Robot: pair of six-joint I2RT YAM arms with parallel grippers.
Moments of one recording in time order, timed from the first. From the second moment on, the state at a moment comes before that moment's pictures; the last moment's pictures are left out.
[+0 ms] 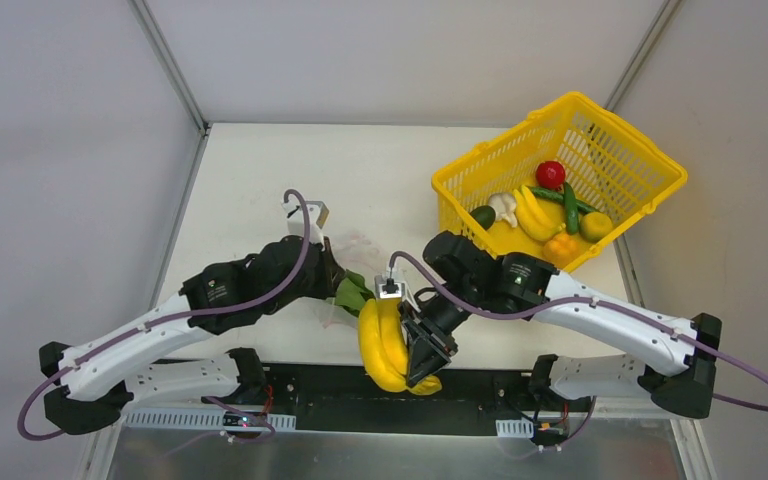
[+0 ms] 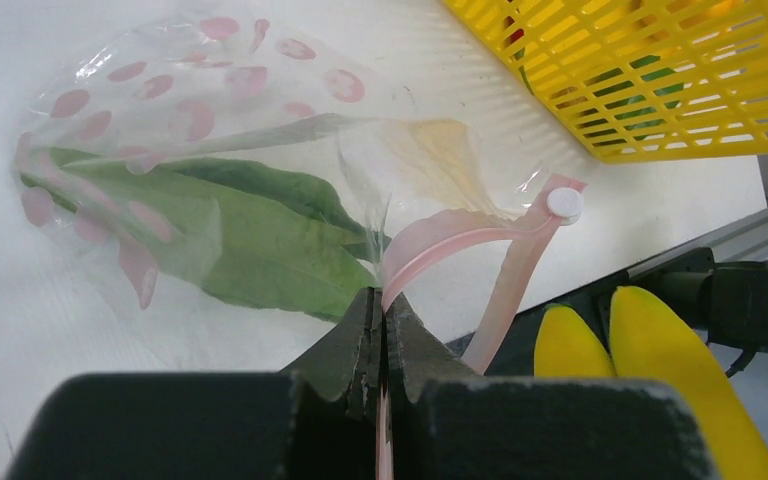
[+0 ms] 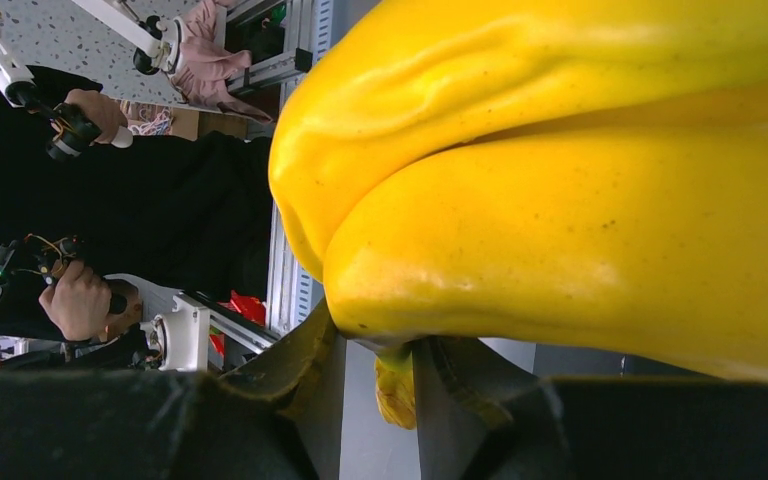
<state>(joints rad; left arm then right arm) -1.08 0.88 1.04 -0.80 -0.43 -0.75 1.15 1.16 1.14 -0.81 -0.93 0.19</state>
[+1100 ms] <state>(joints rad) -1.08 0.81 0.96 -0.69 -0.23 -0.65 0.95 1.43 1.19 -0.93 -0.97 -0.04</state>
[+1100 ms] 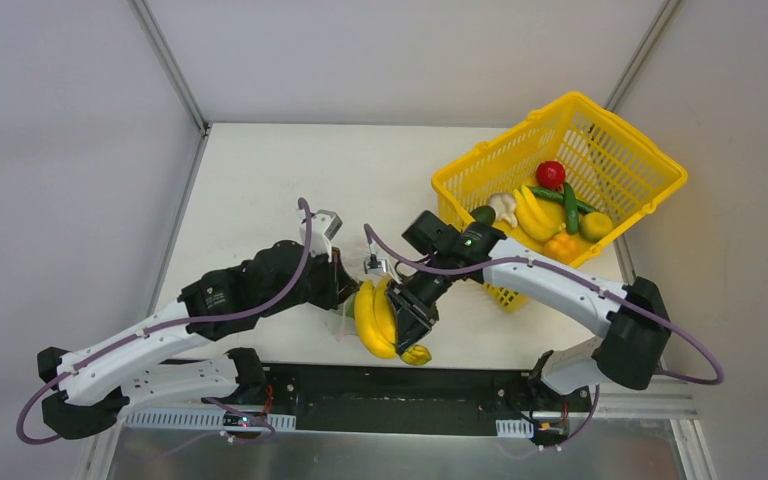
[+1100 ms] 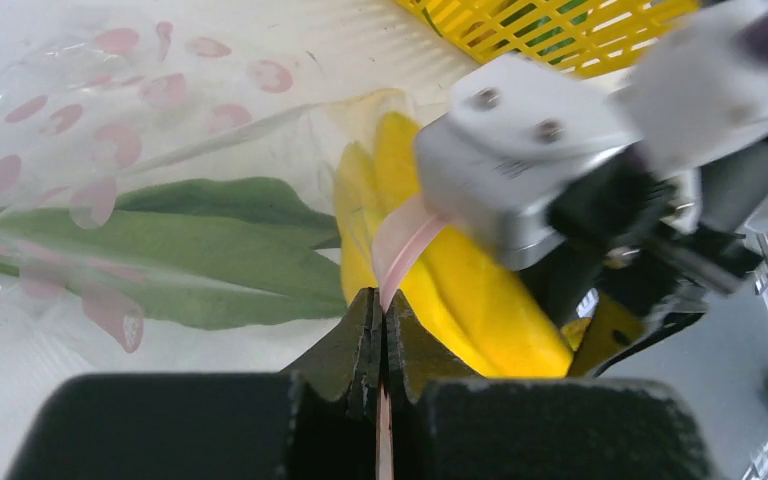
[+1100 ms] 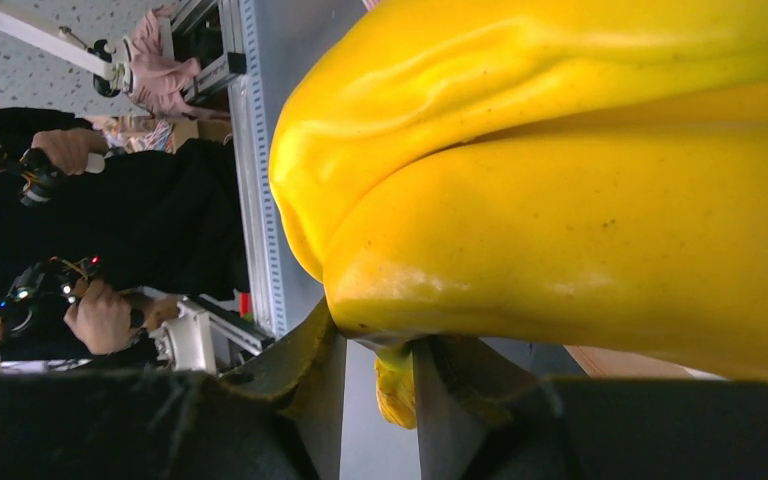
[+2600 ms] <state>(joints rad) -1.06 0.87 1.02 -0.64 -0.23 -0.65 0.86 1.35 1.20 -0.59 -0.45 0.78</state>
